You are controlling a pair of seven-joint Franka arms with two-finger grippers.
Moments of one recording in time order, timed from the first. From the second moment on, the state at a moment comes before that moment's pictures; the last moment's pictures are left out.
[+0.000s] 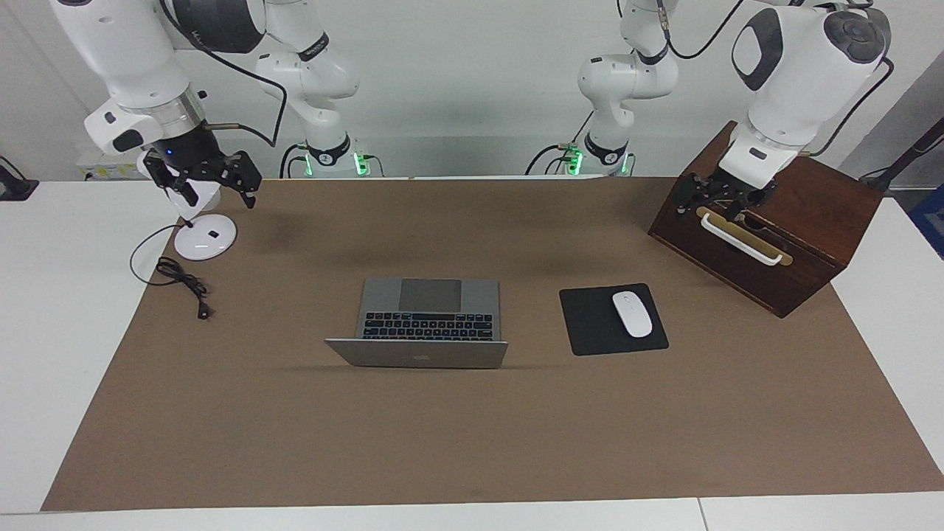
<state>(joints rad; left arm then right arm) -0.05 0.00 -0.04 -1.68 -0.05 1.62 -0.06 -0.07 -0.06 0.04 -1.67 -0.02 1.60 0.04</state>
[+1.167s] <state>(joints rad) -0.05 0.00 -0.04 -1.68 -0.04 1.62 -0.03 -0.07 -0.06 0.04 -1.67 -0.02 1.60 0.03</state>
